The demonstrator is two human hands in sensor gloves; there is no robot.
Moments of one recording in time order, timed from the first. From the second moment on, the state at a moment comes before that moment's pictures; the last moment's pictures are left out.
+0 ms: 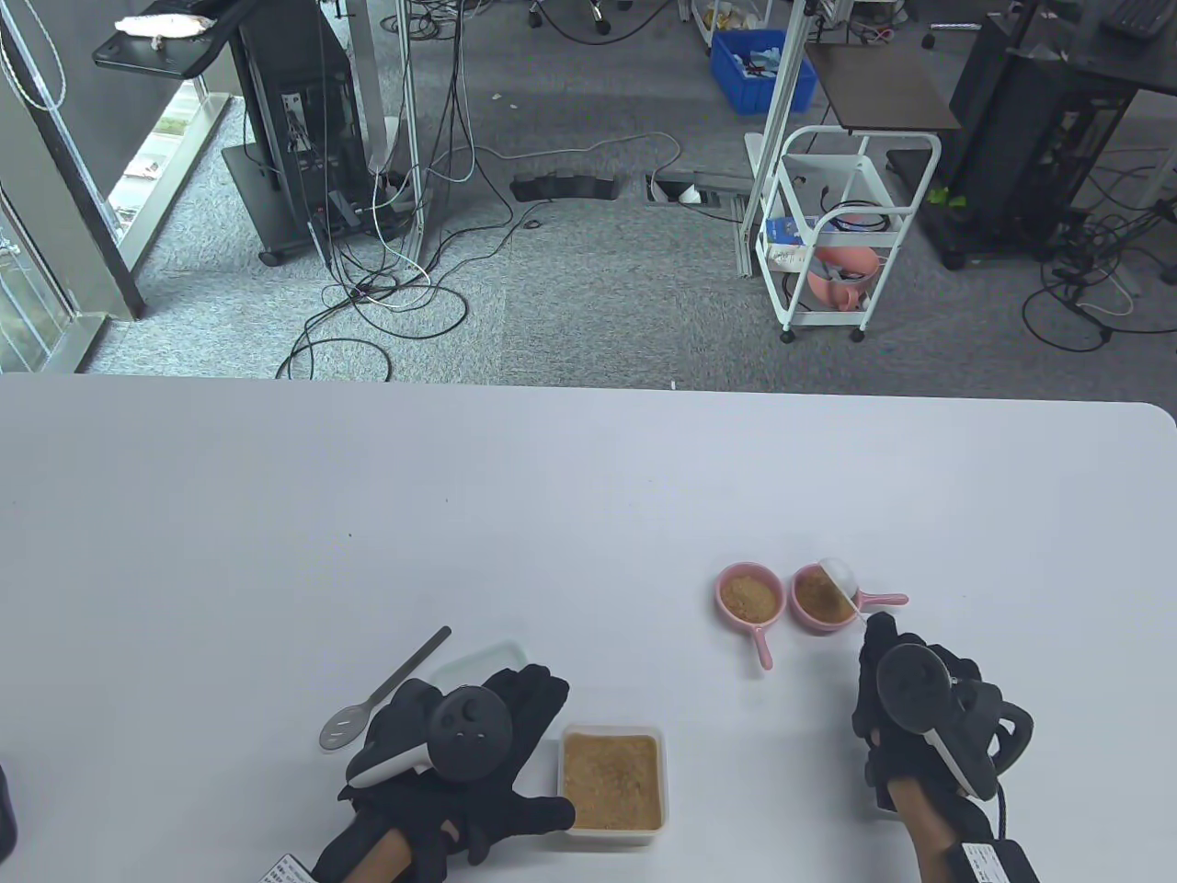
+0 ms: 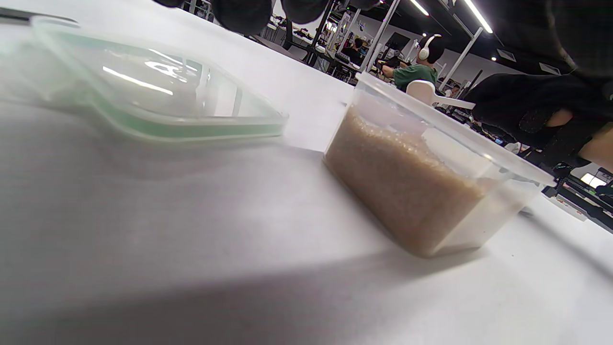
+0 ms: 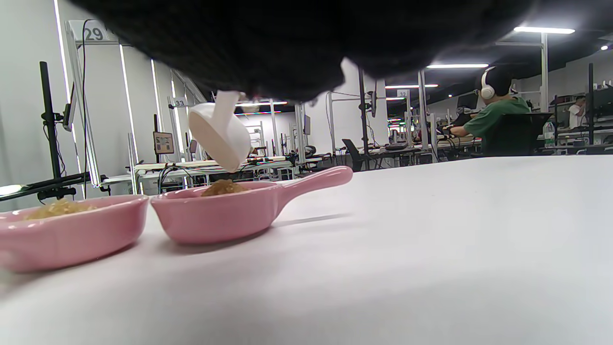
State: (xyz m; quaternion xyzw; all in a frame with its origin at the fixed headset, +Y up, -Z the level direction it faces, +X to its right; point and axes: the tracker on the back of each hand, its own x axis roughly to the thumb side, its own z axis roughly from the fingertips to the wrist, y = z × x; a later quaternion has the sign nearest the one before) left_hand -0.127 -0.705 -0.255 -0.18 -0.26 0.17 0.93; right_hand 0.296 -0.699 -0.307 -0.10 -0.16 0.98 0.07
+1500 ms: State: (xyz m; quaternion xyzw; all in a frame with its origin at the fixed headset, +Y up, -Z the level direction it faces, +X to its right) left_hand -0.126 -0.709 -0.256 -0.19 -0.26 0.16 0.93; right_hand 0.279 -0.697 -0.293 0.01 0.01 0.91 0.42
